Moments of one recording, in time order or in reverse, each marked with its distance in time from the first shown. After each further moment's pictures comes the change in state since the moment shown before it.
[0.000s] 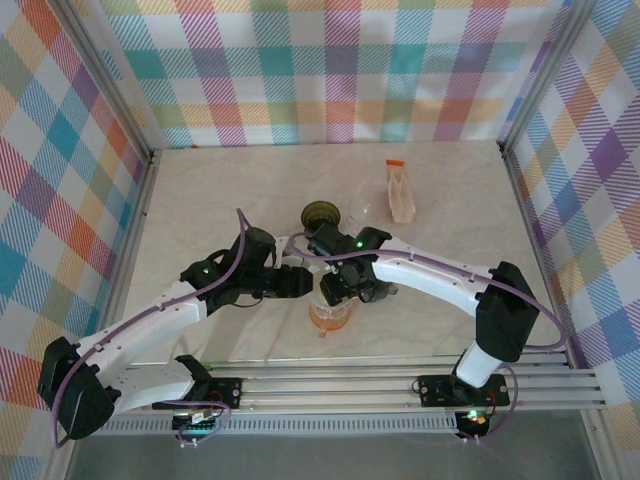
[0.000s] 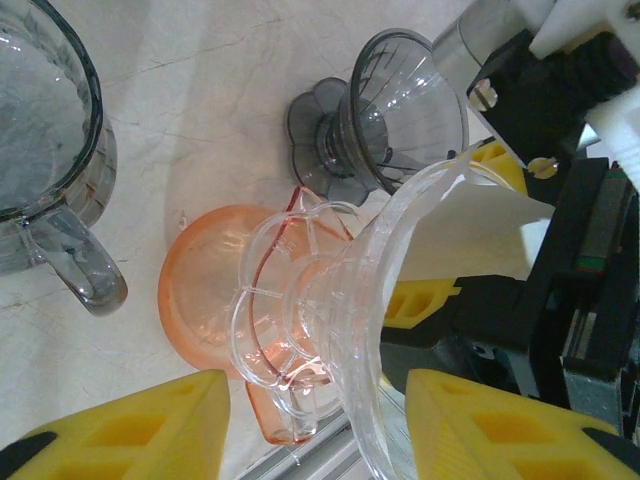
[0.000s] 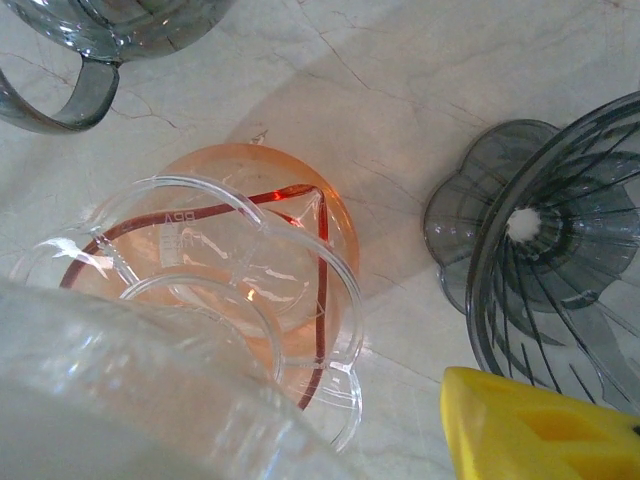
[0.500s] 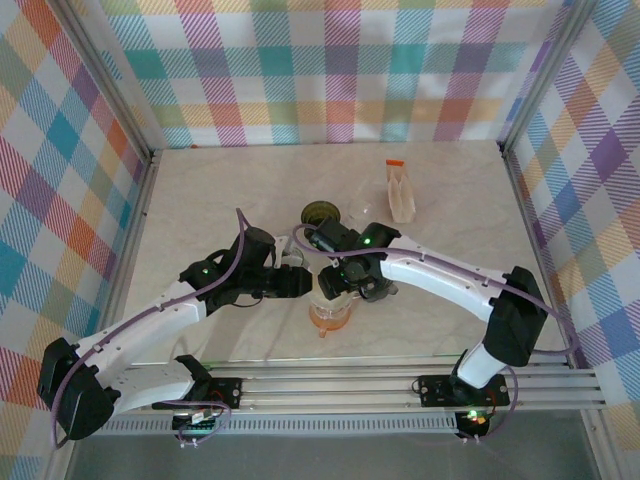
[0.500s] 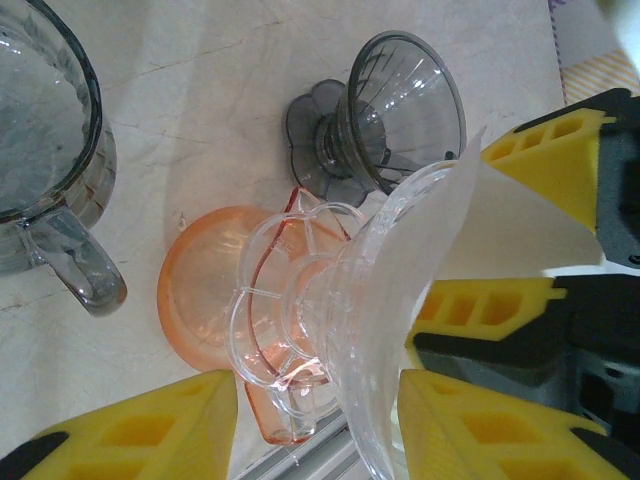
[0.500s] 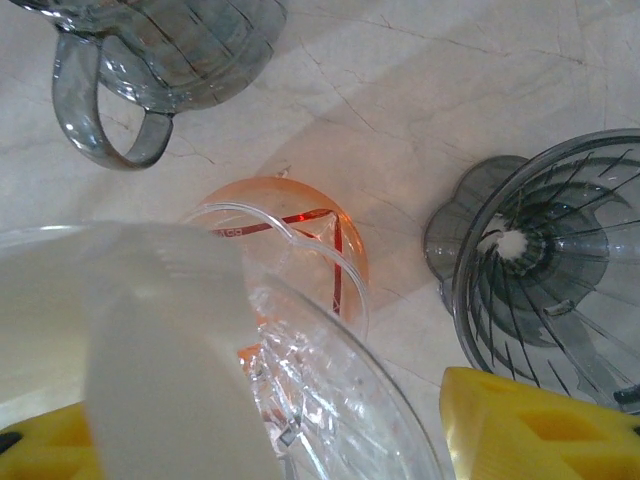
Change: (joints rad) left arm 0.000 -0.004 0.001 -0.001 -0.001 0.001; right arm 0.000 -0.042 0.042 -0.011 0.006 0.011
